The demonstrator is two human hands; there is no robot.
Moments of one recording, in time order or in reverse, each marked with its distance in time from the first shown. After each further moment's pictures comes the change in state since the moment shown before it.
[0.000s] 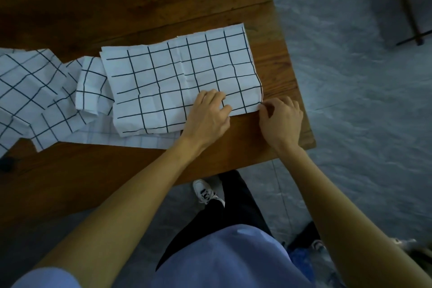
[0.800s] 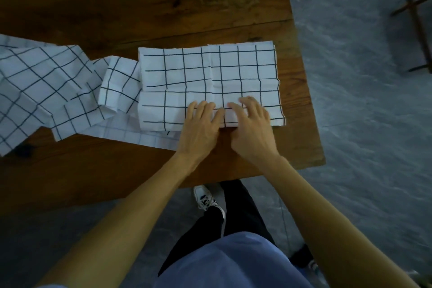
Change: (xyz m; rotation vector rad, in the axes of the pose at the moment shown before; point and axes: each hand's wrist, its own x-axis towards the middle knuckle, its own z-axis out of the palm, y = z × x) left_hand -0.037 -0.020 -0.003 0.092 0.023 -0.178; right_hand -0.019 -0.065 0.011 -0.063 -0.259 -0.475
